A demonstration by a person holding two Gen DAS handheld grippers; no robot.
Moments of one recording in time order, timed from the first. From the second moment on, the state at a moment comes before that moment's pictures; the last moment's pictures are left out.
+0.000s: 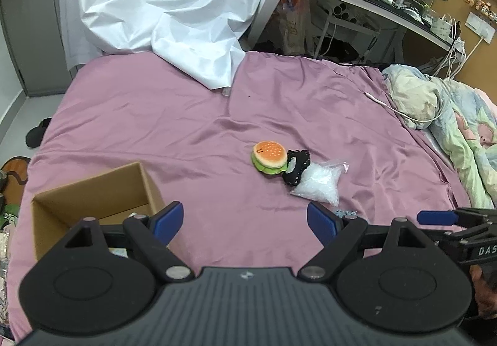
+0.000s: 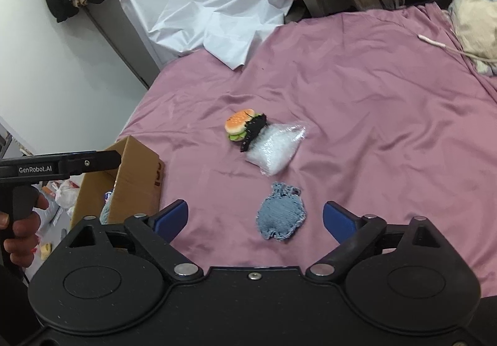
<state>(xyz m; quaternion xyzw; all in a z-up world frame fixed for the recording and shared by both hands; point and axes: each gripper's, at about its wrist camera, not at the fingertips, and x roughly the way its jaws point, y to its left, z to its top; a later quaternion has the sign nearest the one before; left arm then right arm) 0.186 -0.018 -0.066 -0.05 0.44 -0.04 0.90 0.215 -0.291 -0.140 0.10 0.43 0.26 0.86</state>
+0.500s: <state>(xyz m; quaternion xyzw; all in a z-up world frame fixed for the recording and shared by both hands) 0.219 -0.039 -0.084 -0.06 0.45 -0.07 0.89 0.230 -0.295 -0.167 0.12 0.45 0.25 0.85</state>
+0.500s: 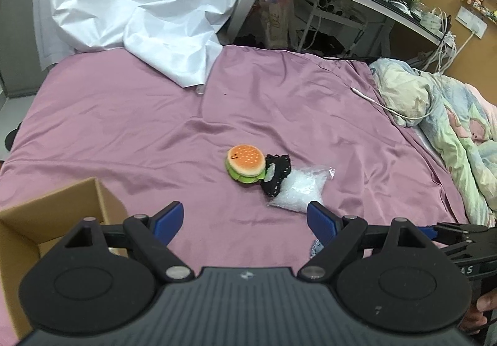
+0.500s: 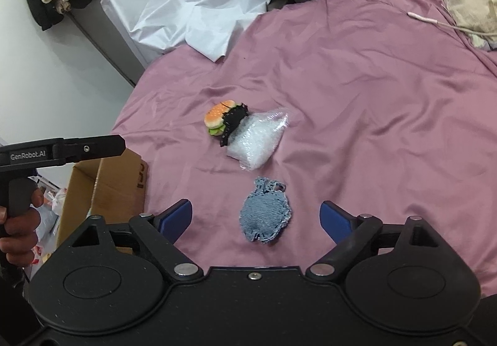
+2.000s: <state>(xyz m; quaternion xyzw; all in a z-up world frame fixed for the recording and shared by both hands) 0.326 -0.090 -0.169 -0.07 0.48 -0.12 0.87 0.272 -0.320 -0.227 0.23 0.45 0.19 0.84</state>
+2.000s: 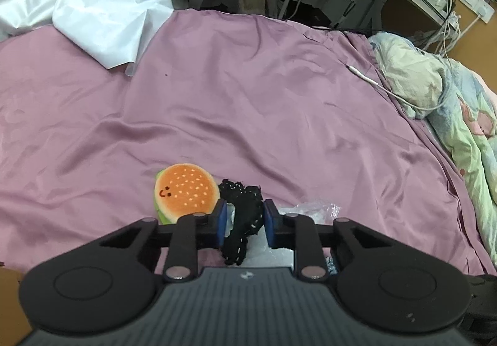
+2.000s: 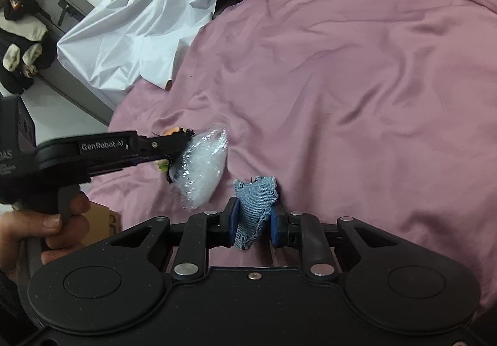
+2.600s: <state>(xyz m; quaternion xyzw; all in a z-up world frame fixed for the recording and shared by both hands) 0.289 -0.072 -0.122 -0.08 0.45 -0.11 0.88 0.249 -0.313 -0.204 0.15 0.46 0.15 0.86</state>
